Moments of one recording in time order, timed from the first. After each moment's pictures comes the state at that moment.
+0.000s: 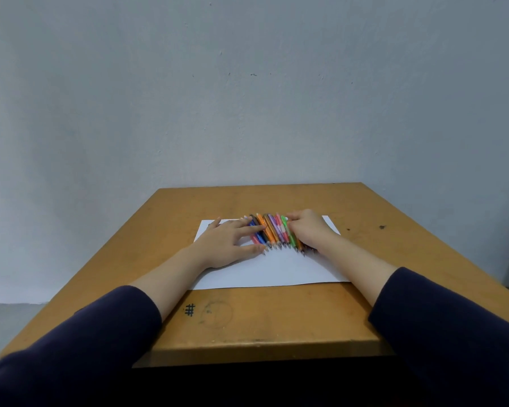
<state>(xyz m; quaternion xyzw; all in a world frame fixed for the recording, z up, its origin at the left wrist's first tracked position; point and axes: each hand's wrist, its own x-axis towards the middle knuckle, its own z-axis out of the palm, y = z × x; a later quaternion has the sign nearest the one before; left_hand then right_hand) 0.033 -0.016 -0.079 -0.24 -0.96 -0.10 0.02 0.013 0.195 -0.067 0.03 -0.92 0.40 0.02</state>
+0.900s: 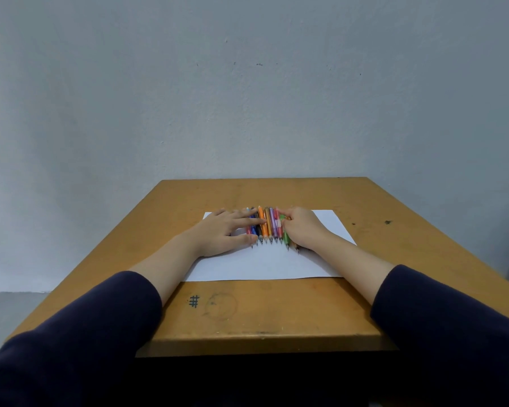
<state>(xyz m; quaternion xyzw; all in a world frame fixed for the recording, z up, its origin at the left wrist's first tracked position) 0.025 -0.036 -0.076 -0.31 -0.94 -0.10 0.03 0.025 0.174 -0.067 0.09 -0.95 0.30 0.04</state>
